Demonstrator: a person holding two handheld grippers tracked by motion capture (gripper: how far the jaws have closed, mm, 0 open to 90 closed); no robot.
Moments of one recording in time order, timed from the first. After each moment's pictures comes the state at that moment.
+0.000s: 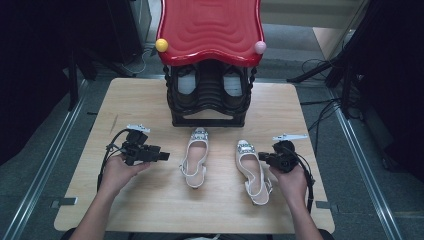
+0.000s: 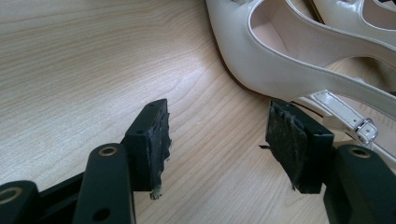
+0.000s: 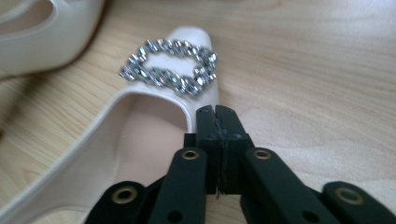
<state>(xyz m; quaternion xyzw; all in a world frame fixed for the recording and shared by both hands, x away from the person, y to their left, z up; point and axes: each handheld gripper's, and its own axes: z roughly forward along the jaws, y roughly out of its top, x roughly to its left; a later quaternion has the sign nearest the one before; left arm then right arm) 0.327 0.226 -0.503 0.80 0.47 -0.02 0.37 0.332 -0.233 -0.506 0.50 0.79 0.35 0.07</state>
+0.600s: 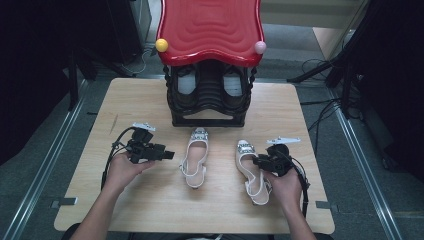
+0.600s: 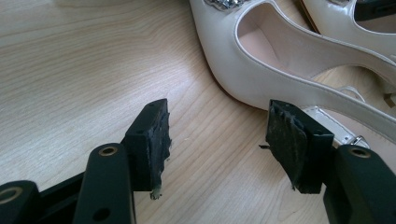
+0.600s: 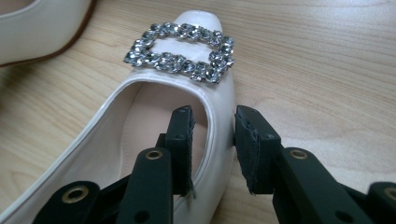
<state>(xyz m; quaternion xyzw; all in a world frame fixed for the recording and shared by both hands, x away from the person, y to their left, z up) 0.335 0.213 -0.502 0.81 0.45 -0.03 0.37 0.323 -0.216 -0.512 0.51 0.79 0.33 0.09</state>
